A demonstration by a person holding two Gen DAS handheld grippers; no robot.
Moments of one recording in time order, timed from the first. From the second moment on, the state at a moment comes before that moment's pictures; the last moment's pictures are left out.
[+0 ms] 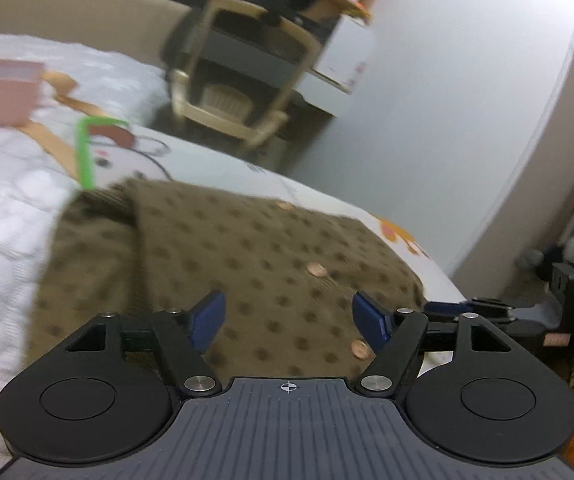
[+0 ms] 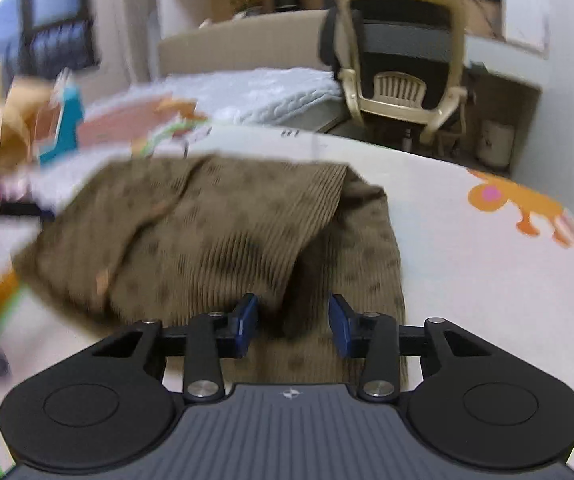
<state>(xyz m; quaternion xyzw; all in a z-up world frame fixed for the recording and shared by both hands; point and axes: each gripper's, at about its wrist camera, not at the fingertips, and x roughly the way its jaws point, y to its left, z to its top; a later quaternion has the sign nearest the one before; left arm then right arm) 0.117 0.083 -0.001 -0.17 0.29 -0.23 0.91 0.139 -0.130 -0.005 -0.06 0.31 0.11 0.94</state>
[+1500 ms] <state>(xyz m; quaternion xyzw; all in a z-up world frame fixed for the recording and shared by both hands) 0.126 0.105 -0.023 -0.20 0.34 -0.24 0.89 0.154 -0.109 -0.010 0.01 0.33 0.18 0.93</state>
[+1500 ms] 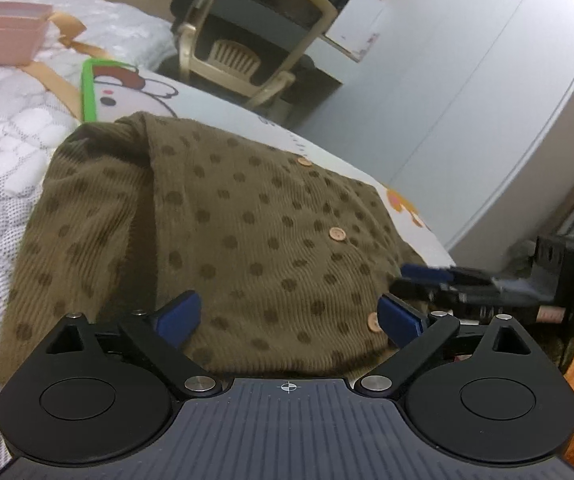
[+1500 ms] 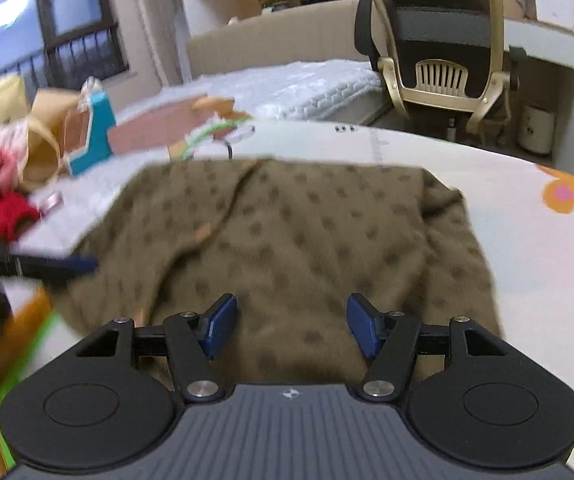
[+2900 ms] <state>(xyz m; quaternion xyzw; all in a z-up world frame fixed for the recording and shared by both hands) 0.110 0.212 -0.015 -0.27 0.30 -0.10 0.91 0.162 0.114 0.004 -0.20 0.27 0.33 0.88</state>
